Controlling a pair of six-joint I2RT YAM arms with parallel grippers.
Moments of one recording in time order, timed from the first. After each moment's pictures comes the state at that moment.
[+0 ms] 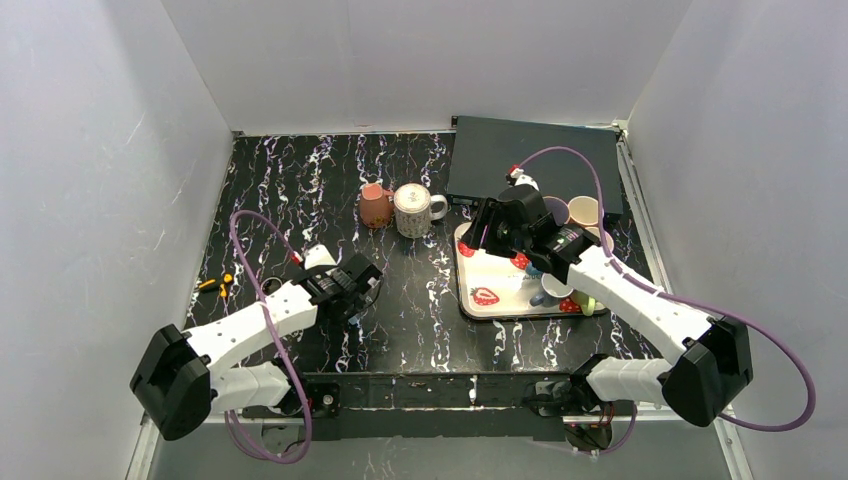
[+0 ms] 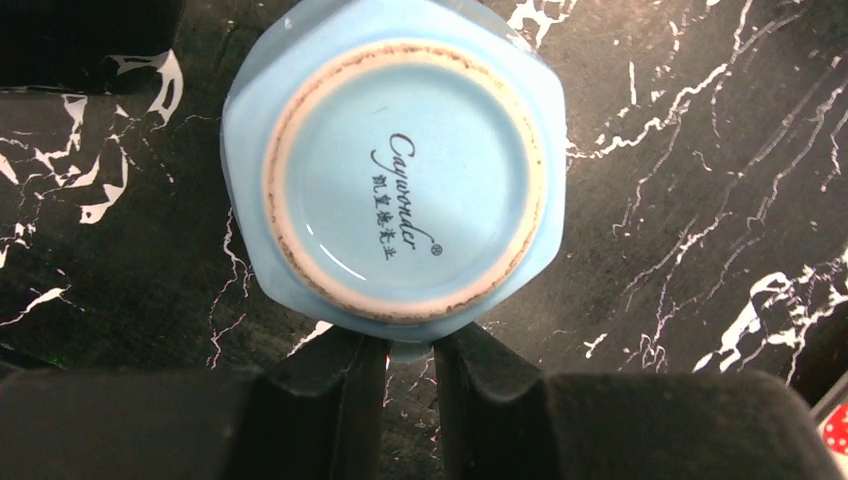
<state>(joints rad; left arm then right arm) -0.78 1.15 0.71 -0.89 -0.51 -1.33 0.69 1.23 1.02 -0.48 0.09 0.75</state>
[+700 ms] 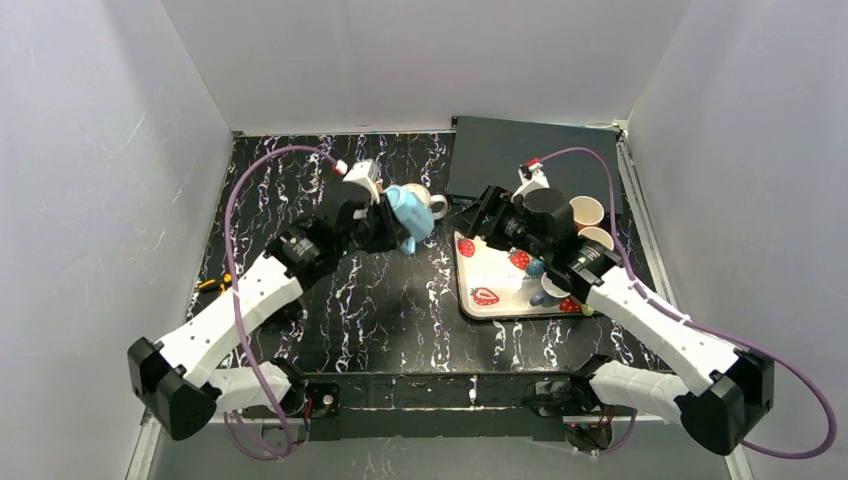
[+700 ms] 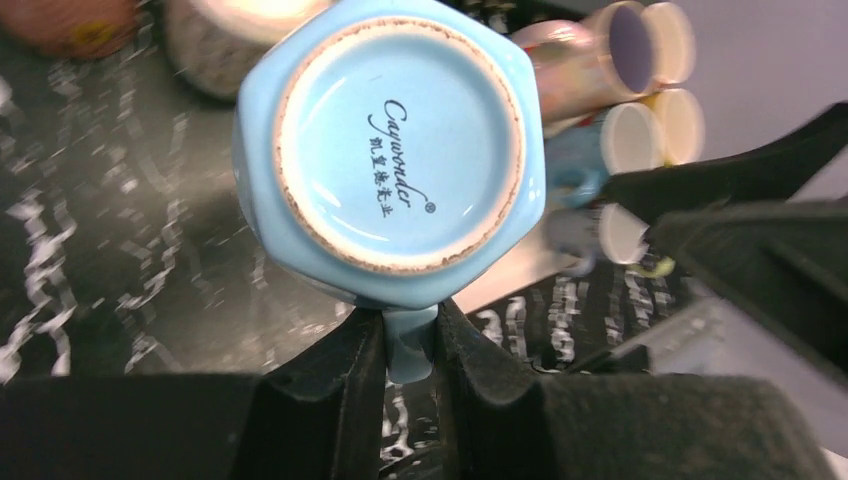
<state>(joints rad) -0.72 1.12 1.07 -0.55 -0.14 -0.69 0.69 1.10 0.95 -0.25 -0.02 0.84</state>
